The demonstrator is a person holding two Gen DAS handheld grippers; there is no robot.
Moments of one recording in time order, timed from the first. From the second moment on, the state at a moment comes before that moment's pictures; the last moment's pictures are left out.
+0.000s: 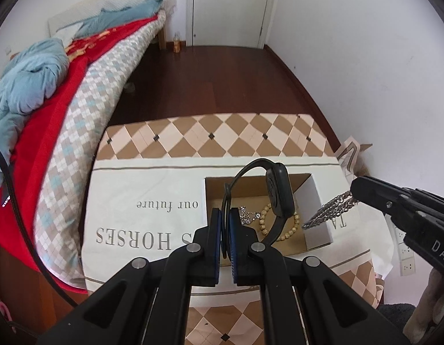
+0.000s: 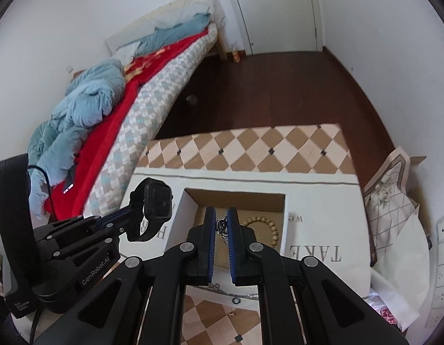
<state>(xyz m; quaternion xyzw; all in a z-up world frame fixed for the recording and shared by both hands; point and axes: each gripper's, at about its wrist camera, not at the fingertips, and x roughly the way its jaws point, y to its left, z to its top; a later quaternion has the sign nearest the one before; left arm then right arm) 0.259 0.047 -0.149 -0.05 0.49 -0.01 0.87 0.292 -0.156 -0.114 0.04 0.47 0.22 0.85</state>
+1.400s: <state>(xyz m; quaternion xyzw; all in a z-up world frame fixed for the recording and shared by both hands) 0.231 0.073 -0.154 -0.02 0.49 0.10 0.87 0.272 -0.165 -0.166 -0.07 0.53 0.07 0.84</state>
